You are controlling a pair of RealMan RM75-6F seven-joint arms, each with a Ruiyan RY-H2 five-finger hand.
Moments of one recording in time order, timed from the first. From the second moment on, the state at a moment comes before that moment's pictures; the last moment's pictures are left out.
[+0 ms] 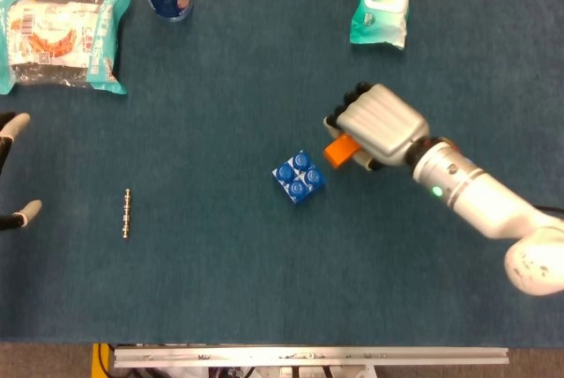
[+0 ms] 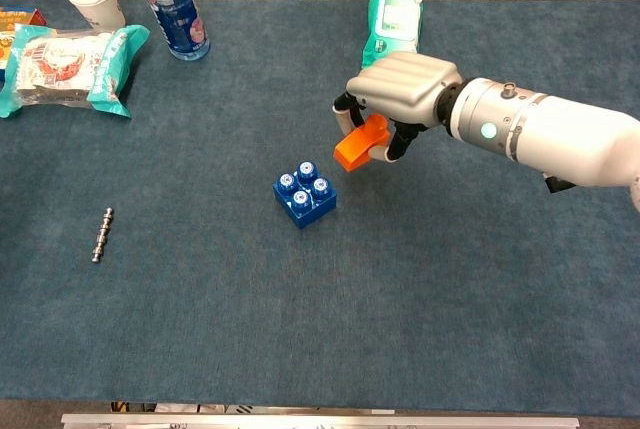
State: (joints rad) left arm -0.15 -1.11 0.01 -1.62 1.49 1.36 0.03; right arm 0.97 -1.42 0.08 -1.74 -0.94 0.80 -0.66
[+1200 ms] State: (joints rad) left arm -0.12 -1.10 0.02 -1.59 1.52 1.39 -0.03; right arm 1.16 -1.59 0.07 -1.76 -0.69 0.96 -0.91
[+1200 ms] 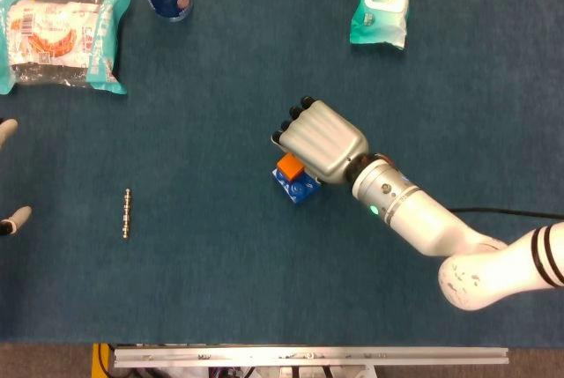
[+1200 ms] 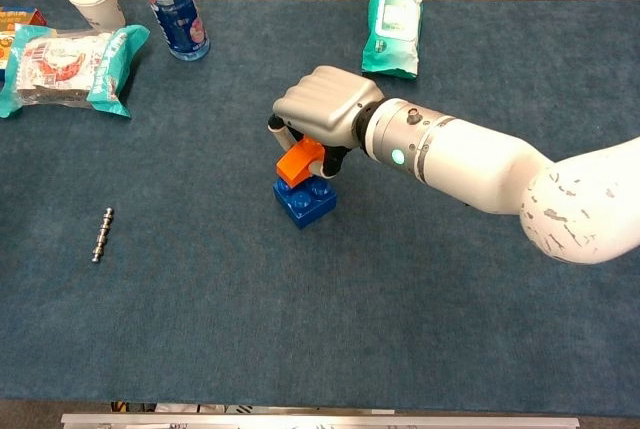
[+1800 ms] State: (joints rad) left arm -0.12 -1.09 0.02 -1.58 1.52 1.39 -0.06; right arm 1.19 -1.65 0.05 -1.75 -0.65 1.00 -0.96
